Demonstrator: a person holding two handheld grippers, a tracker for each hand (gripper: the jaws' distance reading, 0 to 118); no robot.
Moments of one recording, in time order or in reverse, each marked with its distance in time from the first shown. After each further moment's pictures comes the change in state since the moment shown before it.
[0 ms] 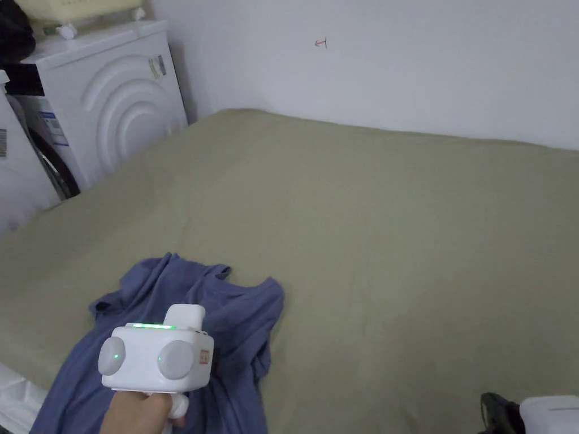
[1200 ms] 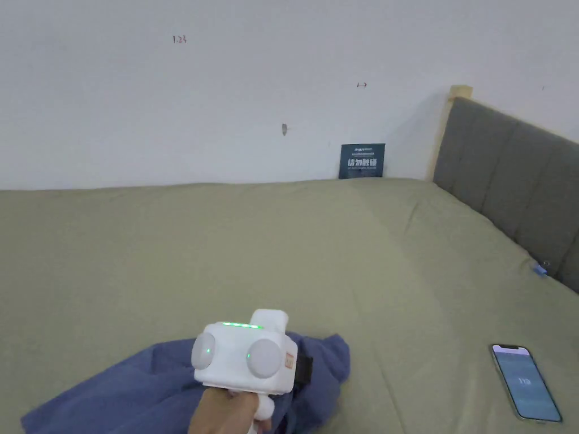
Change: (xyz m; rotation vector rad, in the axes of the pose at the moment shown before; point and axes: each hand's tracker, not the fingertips) left arm 0.534 0.000 0.068 0.035 -0.613 -0.498; right arm 0.189 -0.097 0.122 -0.056 -0.477 -0.356
